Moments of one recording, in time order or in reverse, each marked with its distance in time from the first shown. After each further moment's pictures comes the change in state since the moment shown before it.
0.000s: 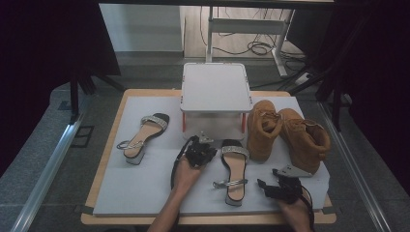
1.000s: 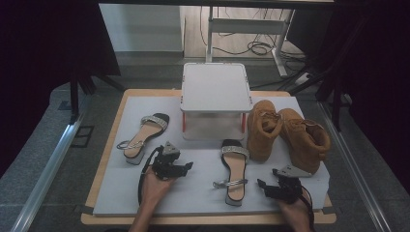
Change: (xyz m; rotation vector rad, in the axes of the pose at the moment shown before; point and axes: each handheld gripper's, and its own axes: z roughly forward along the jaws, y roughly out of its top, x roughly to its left) left arm 0.031 -0.063 -0.077 -0.042 0.041 -0.088; right arm 0.000 0.000 0.000 0.000 -0.003 0.000
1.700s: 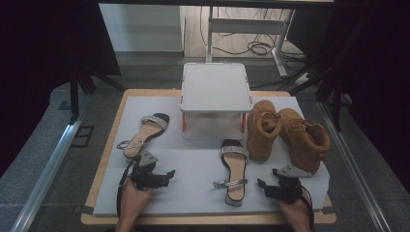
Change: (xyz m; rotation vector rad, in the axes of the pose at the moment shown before) left arm 0.022 -0.042 -0.046 -0.022 0.114 -0.021; right arm 0.000 0.000 0.000 0.000 -0.001 0.000
